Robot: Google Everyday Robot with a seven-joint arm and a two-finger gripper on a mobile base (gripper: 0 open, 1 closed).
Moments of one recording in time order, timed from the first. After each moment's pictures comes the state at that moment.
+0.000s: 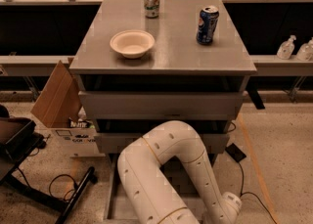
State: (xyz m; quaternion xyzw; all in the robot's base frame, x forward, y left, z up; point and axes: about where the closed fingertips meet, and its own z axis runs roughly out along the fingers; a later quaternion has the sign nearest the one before) arm 0.395 -0.223 0.160 -0.58 0.81 0.02 0.08
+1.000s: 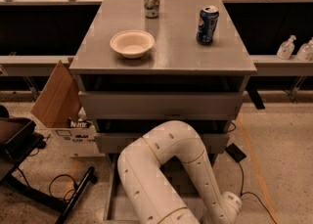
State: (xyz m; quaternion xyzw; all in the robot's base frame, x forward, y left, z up) arm 0.395 -0.223 0.160 -0.58 0.81 0.02 0.08
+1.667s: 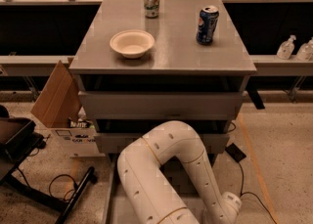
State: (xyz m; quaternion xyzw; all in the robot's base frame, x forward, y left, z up) arm 0.395 -0.223 0.160 -0.58 0.81 0.02 0.08
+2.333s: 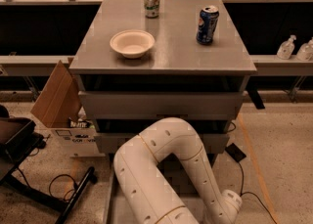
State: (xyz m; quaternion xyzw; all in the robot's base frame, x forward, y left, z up) arm 0.404 -0.225 0.178 -0.58 0.81 0.01 0.08
